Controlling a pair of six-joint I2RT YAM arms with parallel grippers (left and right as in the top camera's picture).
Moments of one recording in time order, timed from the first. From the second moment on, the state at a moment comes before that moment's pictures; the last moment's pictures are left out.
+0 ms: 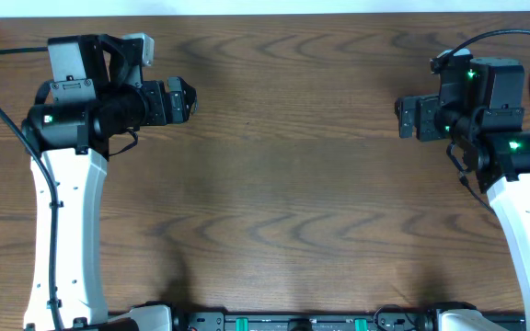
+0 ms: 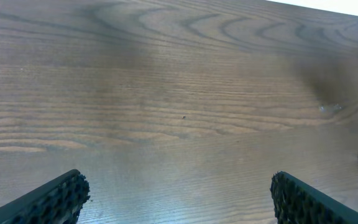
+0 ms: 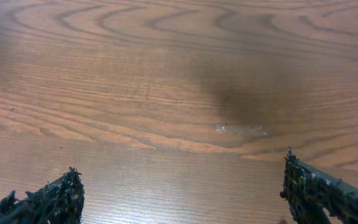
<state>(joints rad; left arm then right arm) 0.09 1.44 1.51 -0.97 0.41 -0.02 0.06 1.33 1.24 -0.69 -0.09 -0.02</state>
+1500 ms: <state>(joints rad) 0.04 0.77 0.68 0.16 0.32 -0.02 0.06 1.33 1.24 -0.69 -0.09 -0.02</state>
